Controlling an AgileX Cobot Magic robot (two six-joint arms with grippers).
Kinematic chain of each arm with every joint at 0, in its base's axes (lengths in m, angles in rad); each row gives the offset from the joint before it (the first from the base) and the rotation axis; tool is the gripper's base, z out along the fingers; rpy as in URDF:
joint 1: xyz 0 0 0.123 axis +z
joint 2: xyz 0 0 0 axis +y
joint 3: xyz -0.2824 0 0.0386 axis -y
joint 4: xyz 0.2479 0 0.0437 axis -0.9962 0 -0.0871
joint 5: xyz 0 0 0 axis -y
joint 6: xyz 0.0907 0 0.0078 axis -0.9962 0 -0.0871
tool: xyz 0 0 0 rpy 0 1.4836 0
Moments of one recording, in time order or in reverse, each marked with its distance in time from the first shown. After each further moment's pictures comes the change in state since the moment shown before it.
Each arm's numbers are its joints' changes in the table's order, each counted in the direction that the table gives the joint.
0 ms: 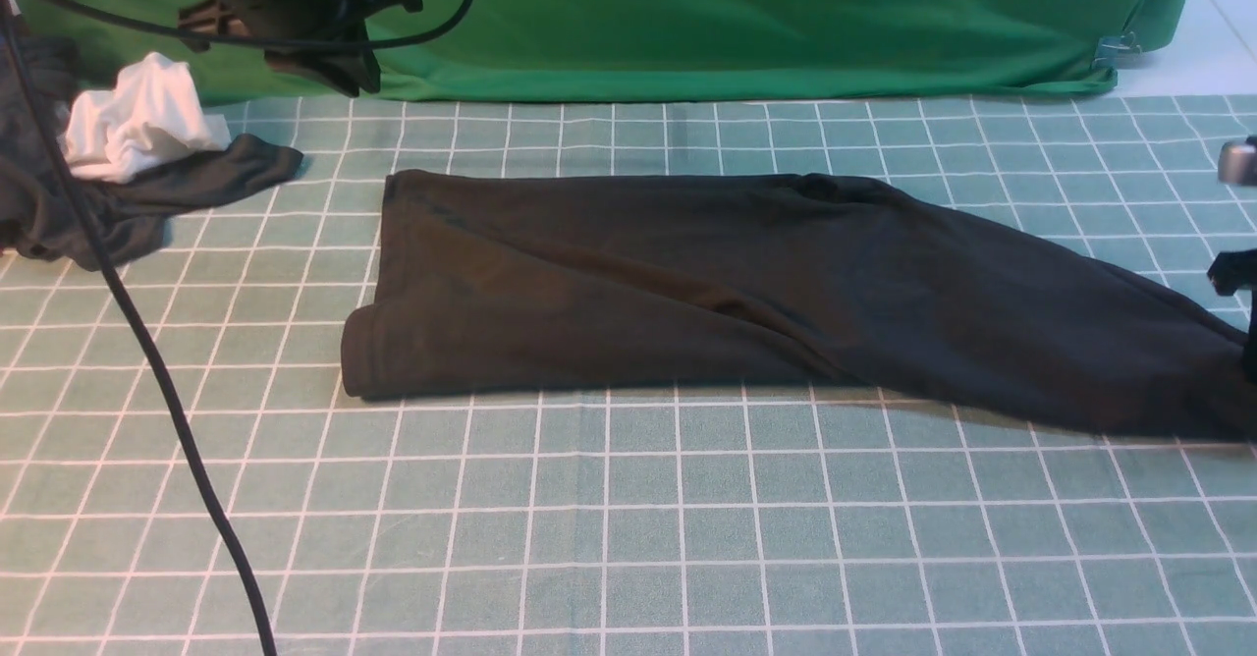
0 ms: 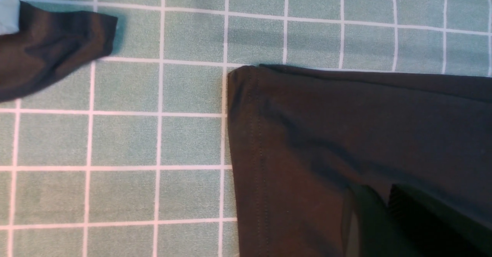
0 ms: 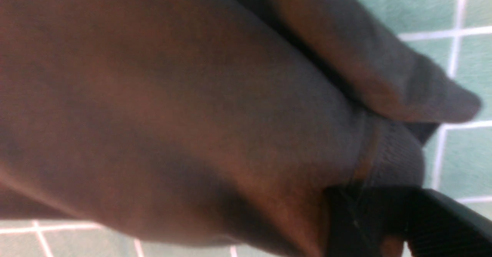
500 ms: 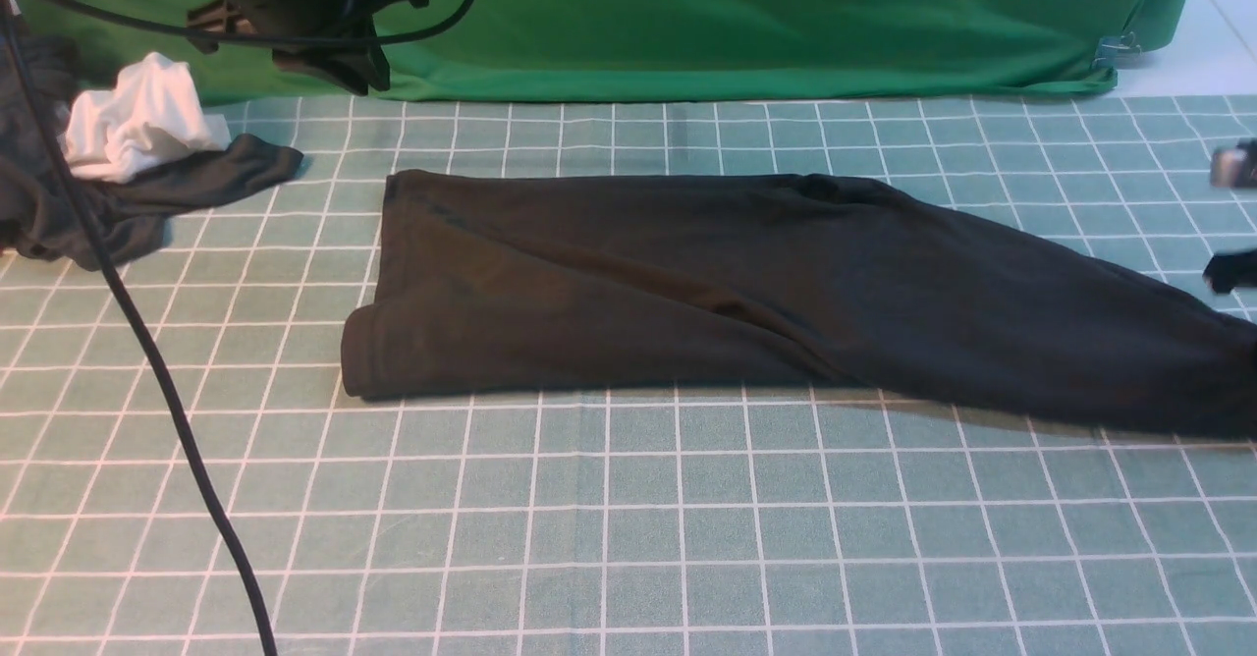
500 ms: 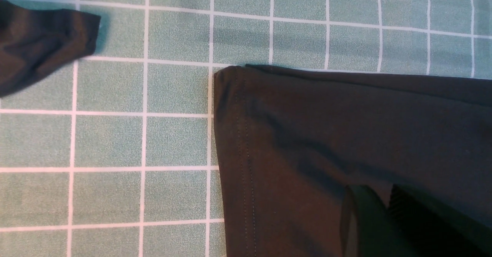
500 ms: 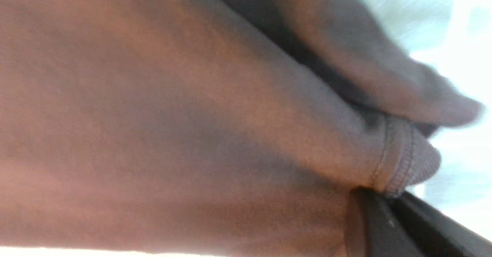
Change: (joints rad) right arm -0.005 -0.002 0.065 0.011 -0.022 0.011; left arm 0.000 0.000 0.000 0.018 0.004 0.000
